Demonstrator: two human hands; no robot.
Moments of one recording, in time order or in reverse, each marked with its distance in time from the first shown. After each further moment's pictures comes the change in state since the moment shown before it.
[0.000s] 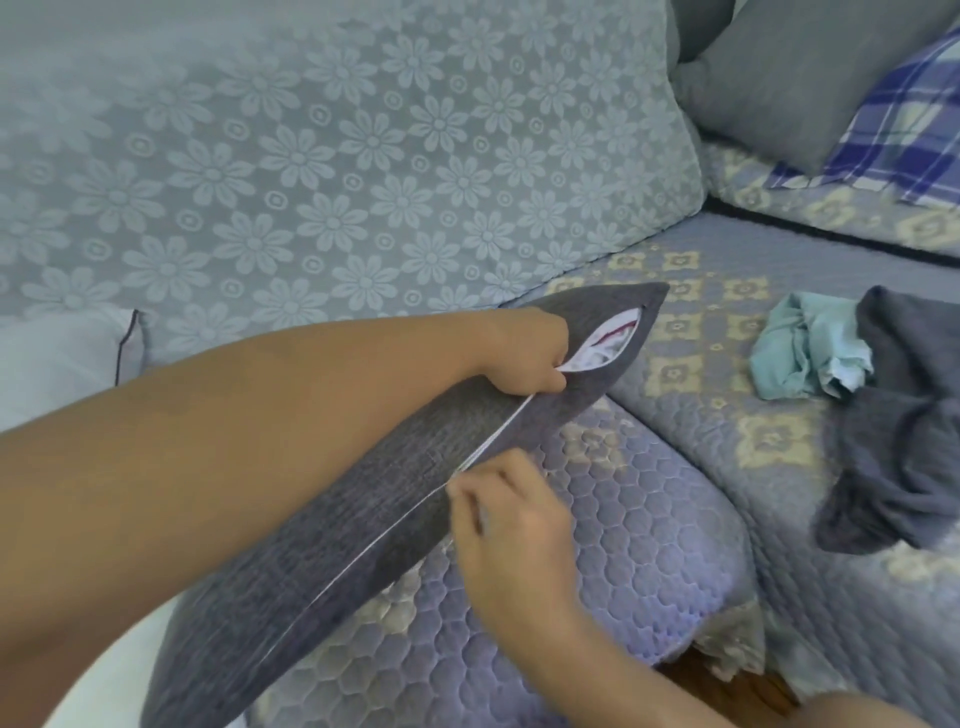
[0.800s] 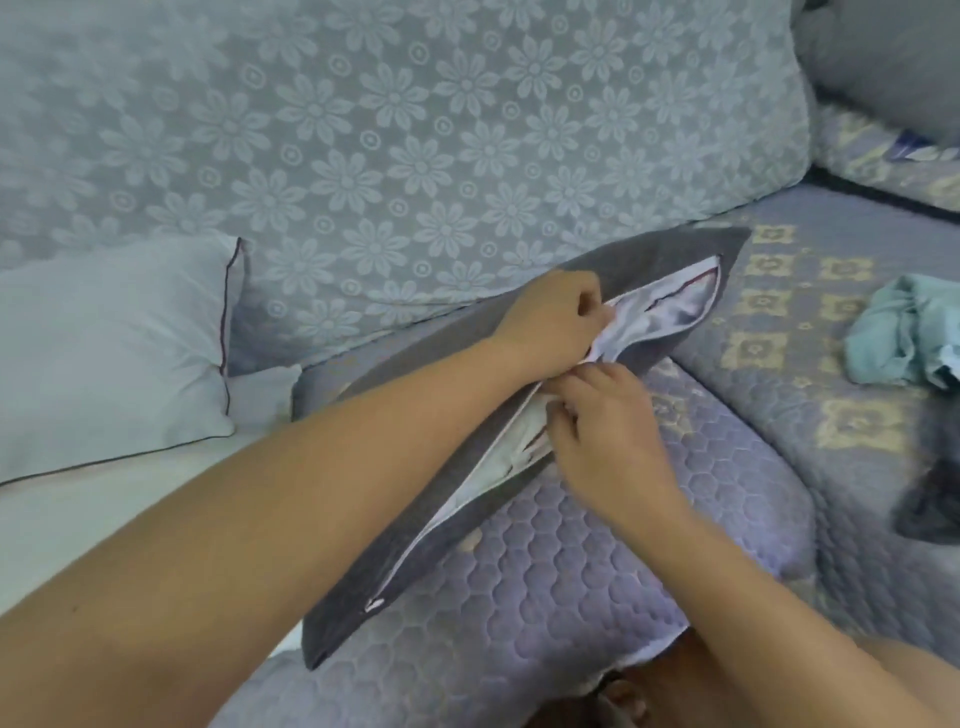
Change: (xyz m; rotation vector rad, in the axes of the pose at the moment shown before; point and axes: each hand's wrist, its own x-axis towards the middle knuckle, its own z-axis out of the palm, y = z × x) left_hand -0.051 -0.021 0.068 -0.642 0.612 -0.271; right_hand 0.034 0.000 -0.009 -0.160 -0.282 -0.122
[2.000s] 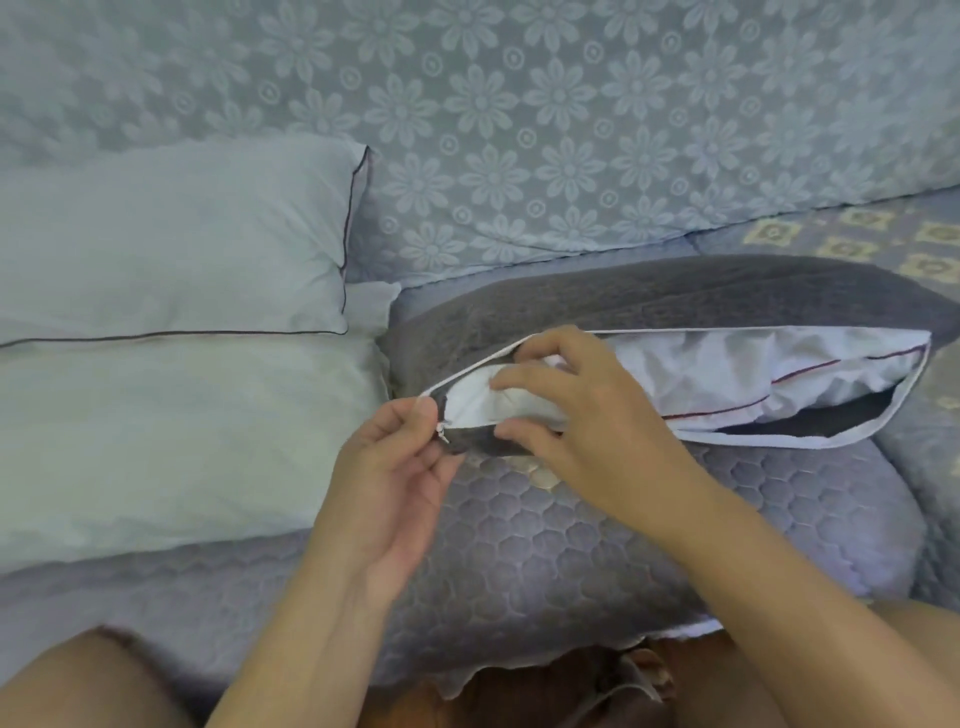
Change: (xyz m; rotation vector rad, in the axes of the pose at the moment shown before) left_hand -0.274 -0.035 -0.048 -1.548 0.704 -0.628; right_hand -0.012 -0.087 0.023 0.222 -0.362 -0.358
